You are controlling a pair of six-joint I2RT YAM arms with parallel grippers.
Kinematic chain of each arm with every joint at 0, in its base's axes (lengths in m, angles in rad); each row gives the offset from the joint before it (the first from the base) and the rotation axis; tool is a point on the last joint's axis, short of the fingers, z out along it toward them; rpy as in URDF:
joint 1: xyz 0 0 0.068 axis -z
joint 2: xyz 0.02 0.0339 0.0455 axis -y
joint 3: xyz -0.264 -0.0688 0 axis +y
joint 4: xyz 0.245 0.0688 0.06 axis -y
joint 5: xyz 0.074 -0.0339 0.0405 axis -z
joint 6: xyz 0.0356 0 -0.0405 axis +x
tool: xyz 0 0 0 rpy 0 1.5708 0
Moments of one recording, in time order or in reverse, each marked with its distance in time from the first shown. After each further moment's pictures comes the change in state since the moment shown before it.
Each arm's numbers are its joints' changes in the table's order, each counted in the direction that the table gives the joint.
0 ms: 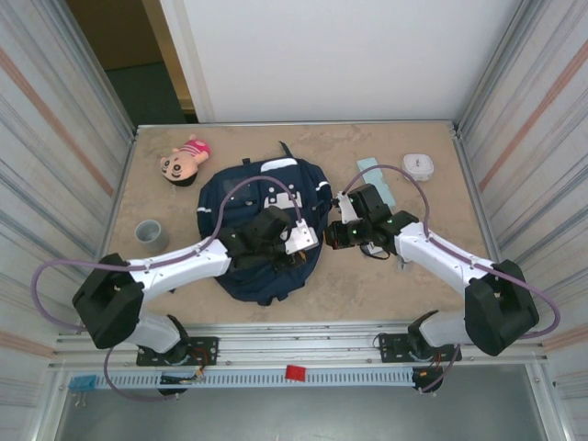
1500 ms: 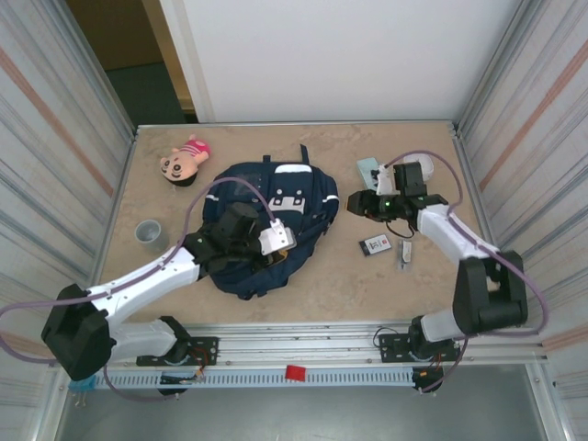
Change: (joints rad) left arm -0.127 0.215 0.113 -0.048 0.188 0.103; right arm 0.367 -0.029 -0.050 0.077 -0.265 0.023
